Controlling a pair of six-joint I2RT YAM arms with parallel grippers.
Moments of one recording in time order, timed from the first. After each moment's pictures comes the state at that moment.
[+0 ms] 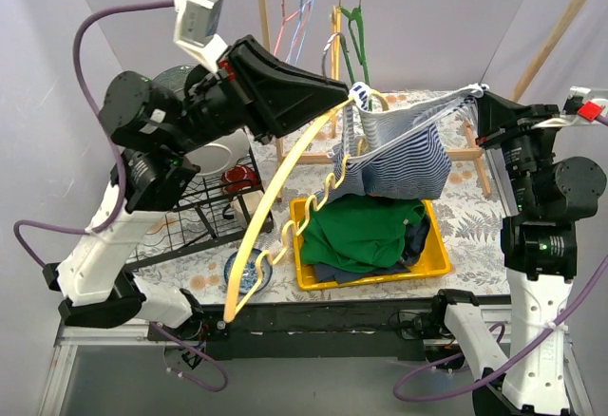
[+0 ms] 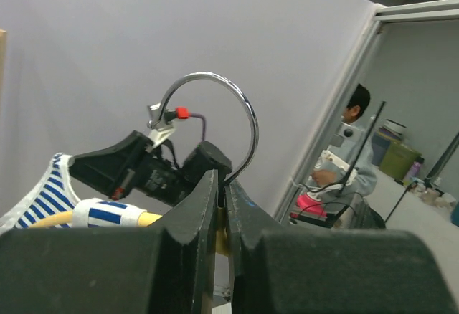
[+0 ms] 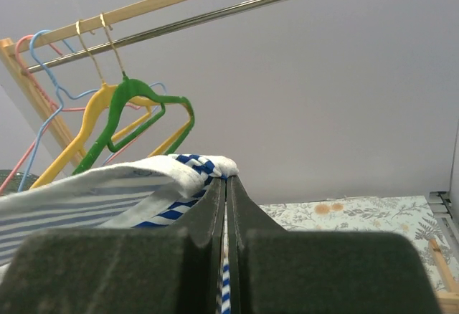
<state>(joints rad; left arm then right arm) -0.93 1.37 2.06 -0.08 0.47 -0.72 -0.04 0.74 1.22 -0.13 -0.22 0.38</state>
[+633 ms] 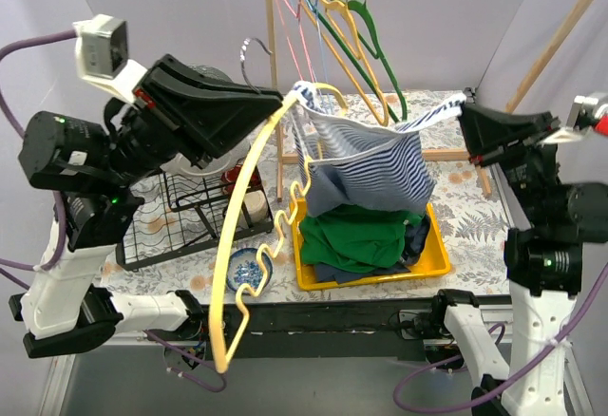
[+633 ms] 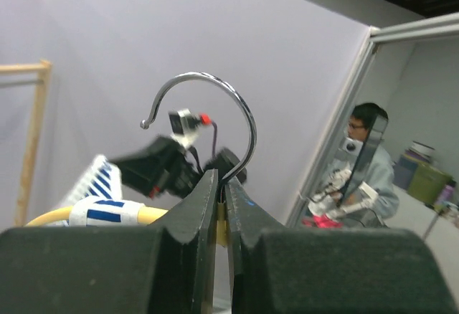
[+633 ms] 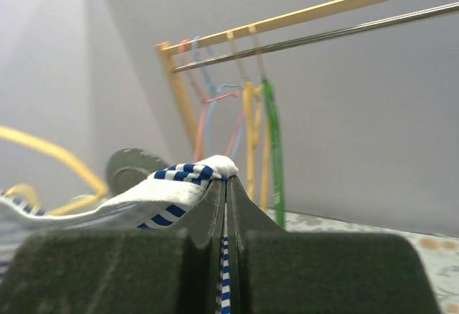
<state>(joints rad) -0.92 1.17 1.94 -0.12 0.39 -0.68 -0.04 0.74 1.29 -0.05 -0.46 0.56</state>
